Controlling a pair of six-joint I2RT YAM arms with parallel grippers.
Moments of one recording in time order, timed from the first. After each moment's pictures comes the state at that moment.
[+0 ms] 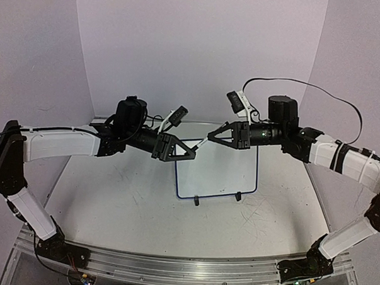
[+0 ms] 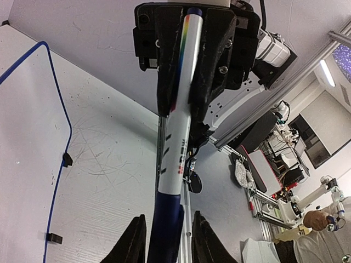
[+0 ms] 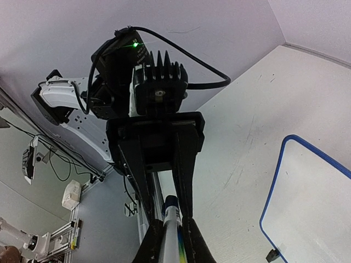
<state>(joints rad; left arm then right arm) -0.77 1.60 1.17 0.16 1.00 -0.42 0.64 1.44 1.17 -0.01 -0.84 0.41</state>
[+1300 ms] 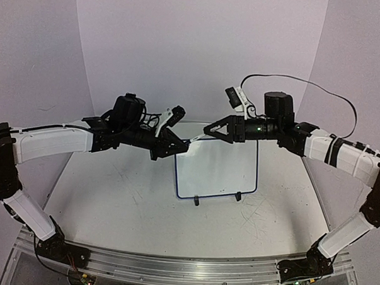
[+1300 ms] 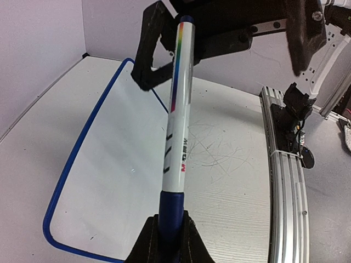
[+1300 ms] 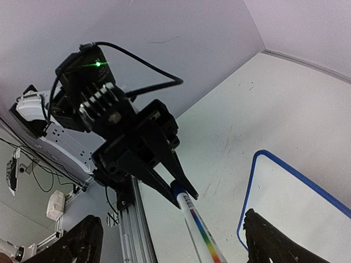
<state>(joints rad) -0.77 1.55 1.20 -0.08 0.59 0.13 0.62 1.50 1.24 -0.02 -0.77 0.38</state>
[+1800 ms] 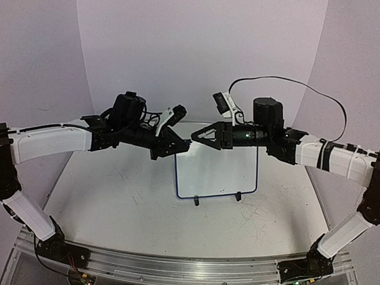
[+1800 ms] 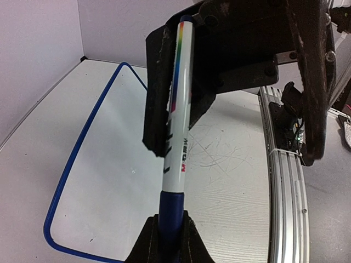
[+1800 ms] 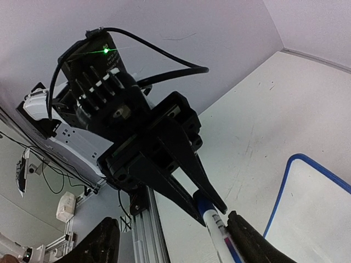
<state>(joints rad) -0.79 1.54 1.22 -0.11 0.58 0.16 0.72 1.53 1.20 0.11 -0.73 0.47</state>
